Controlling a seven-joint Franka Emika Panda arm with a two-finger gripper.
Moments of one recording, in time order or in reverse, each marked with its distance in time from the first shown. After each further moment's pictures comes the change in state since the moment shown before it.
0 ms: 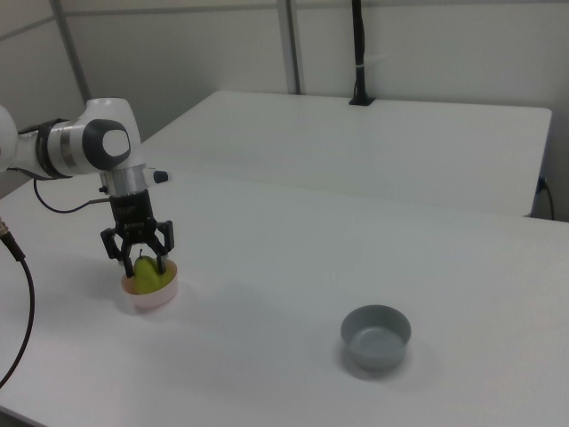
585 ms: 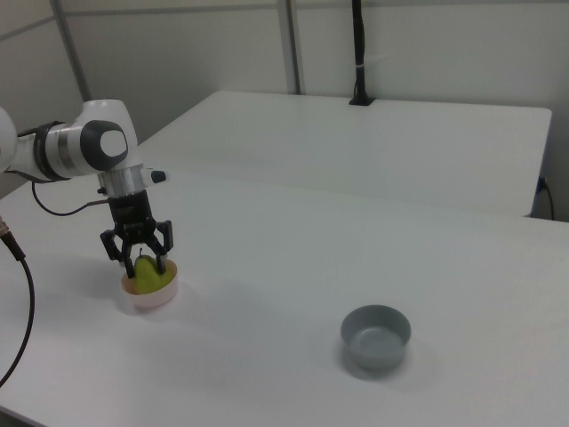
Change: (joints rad) arm 0.001 0.004 0.012 0.002 -0.027 0.008 -0.002
